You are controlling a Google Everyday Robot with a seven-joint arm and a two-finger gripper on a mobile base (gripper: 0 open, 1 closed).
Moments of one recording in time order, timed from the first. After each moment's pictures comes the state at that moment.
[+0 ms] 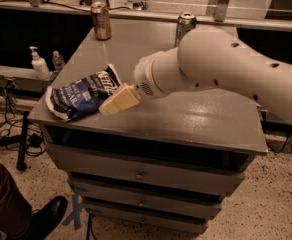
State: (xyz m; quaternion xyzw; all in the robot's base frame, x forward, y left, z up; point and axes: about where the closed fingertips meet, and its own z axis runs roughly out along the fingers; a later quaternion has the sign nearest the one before) arm 0.560 0.053 0.884 -0.47 0.75 0.17 0.43
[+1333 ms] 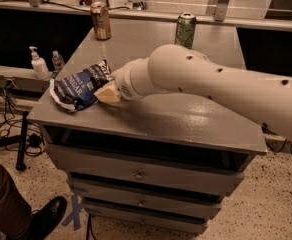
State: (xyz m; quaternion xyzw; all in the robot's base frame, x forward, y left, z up) arm 0.608 0.100 0.840 -0.47 0.75 0.17 0.44
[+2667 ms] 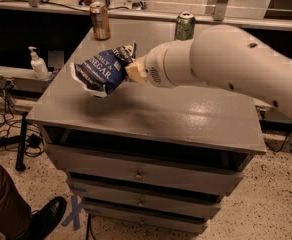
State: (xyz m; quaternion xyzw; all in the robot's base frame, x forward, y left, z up) arm 0.582 0.027 0.919 -0.36 0.78 0.16 0.49
